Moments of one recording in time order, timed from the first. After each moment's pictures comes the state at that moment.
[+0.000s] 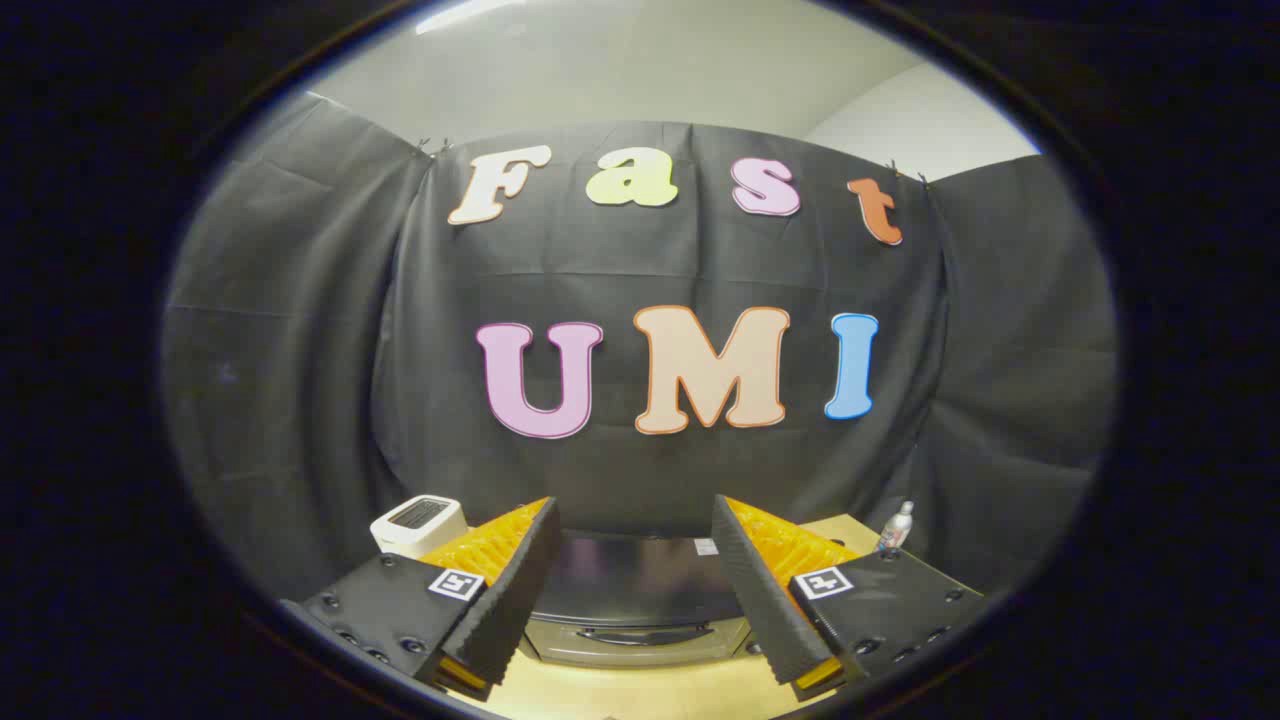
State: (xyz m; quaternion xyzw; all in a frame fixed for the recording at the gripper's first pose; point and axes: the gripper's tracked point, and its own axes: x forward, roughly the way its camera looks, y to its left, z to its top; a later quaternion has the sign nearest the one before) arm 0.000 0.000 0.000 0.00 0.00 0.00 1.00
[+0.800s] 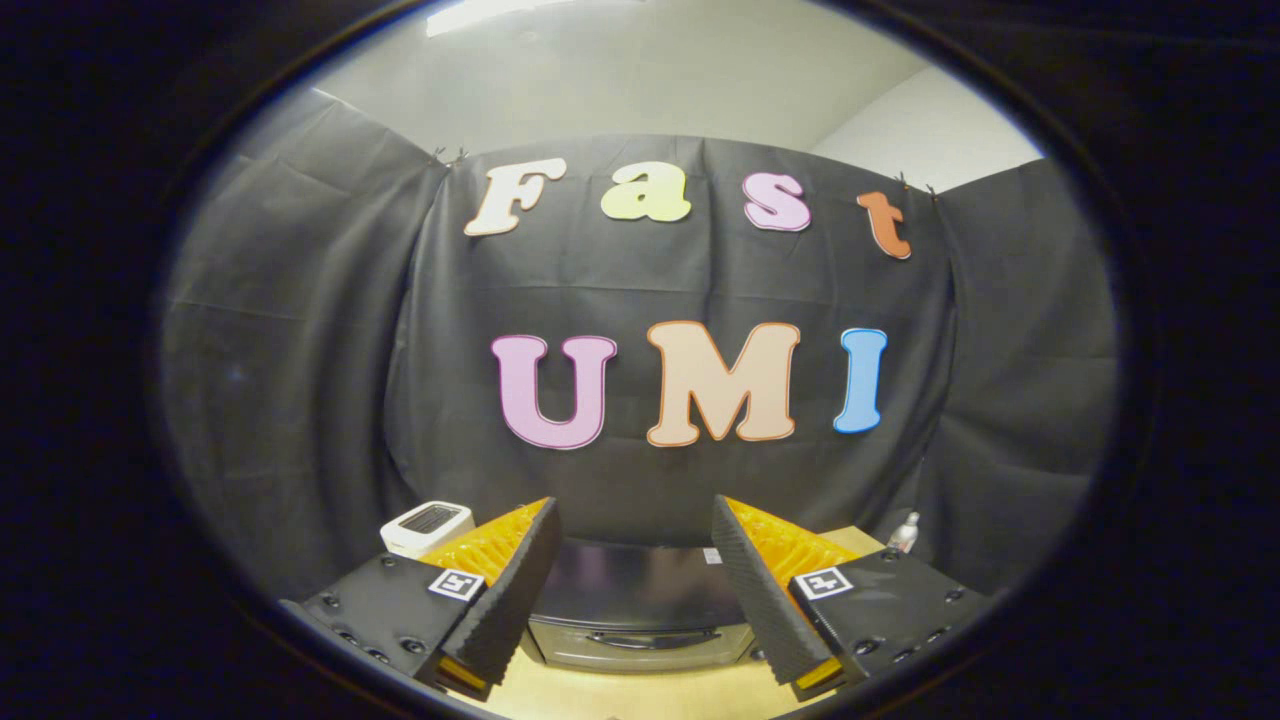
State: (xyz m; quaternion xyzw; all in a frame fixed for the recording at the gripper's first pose) arm -0.007 0.009 0.002 0.00 -0.01 0.01 1.00
